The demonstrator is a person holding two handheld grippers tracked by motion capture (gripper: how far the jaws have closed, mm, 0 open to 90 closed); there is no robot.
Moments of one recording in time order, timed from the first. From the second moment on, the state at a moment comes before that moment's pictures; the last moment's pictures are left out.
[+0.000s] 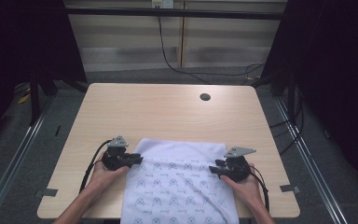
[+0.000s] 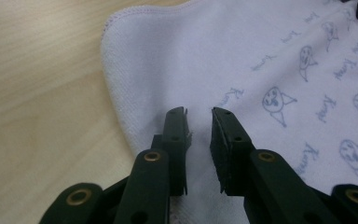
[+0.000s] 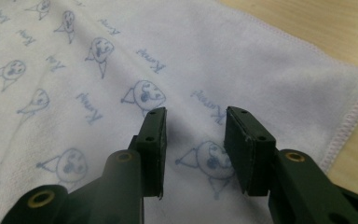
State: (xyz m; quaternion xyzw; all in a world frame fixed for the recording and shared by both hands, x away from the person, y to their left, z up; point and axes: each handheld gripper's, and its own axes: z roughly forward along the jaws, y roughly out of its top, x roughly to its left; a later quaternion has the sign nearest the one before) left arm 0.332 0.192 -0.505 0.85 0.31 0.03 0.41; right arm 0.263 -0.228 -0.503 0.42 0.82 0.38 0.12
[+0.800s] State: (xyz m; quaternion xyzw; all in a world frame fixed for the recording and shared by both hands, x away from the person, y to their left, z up) left arm 0.350 0.209 -0.491 0.82 0.36 0.04 0.44; right arm 0.286 -0.253 -0.493 0.46 0.79 0.38 0.15
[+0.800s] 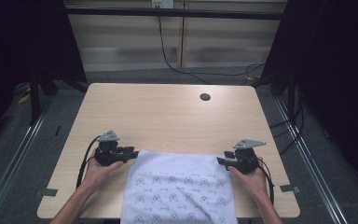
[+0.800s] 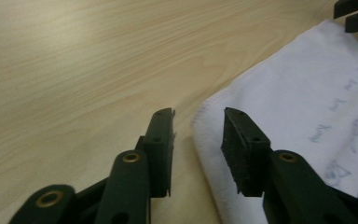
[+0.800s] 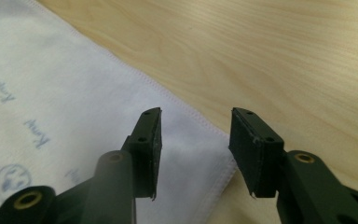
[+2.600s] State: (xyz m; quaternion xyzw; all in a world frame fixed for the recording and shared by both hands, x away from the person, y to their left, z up) left arm 0.360 0.209 -0.445 0.79 0.33 0.04 0.52; right arm 0.302 -0.256 -0.427 0.43 0.74 0.49 0.16
